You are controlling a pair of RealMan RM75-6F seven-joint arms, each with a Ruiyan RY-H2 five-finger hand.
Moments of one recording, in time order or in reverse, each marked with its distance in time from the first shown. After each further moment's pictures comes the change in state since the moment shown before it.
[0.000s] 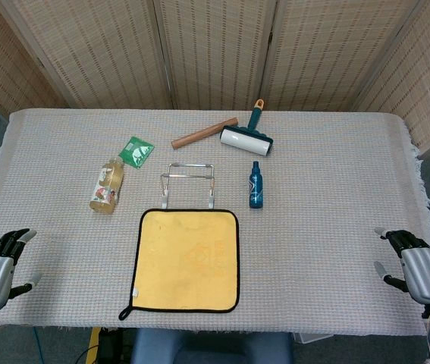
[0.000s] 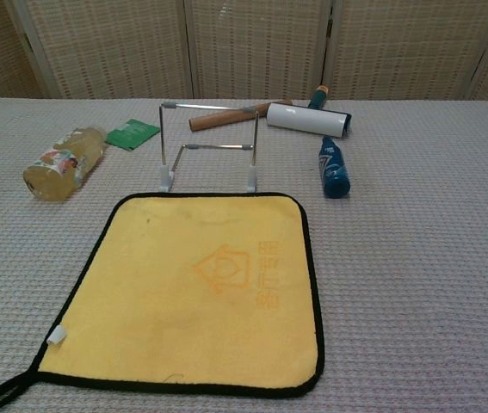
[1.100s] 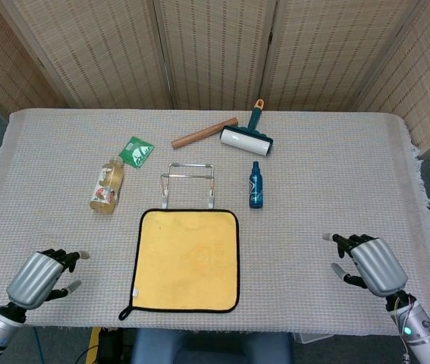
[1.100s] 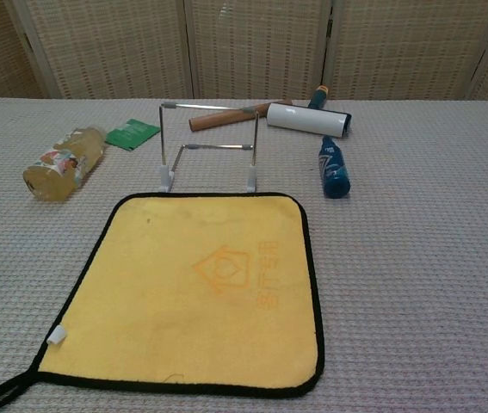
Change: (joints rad) left arm -0.155 -0.008 0.083 0.122 0.327 -0.075 -0.153; right arm 0.141 0.010 -0.025 -0.065 -0.190 -0.110 -0.004
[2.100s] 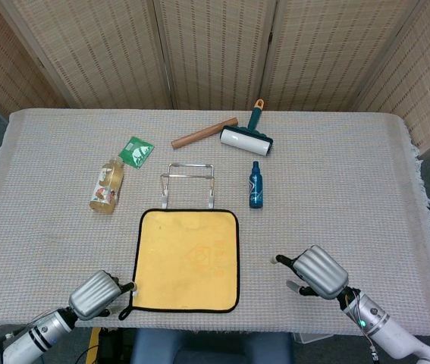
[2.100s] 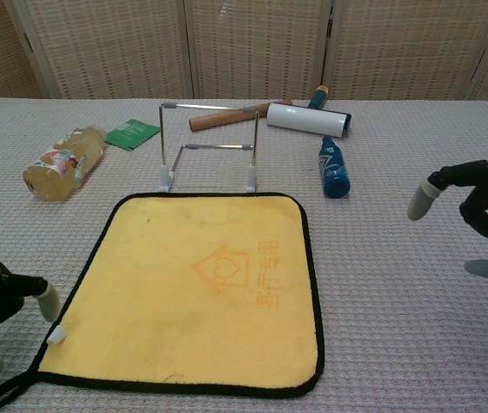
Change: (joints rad) left arm -0.150 -0.216 0.116 0.156 0.122 -0.187 0.061; right arm 0.187 -0.084 -0.061 -0.004 -0.094 -0.197 -0.003
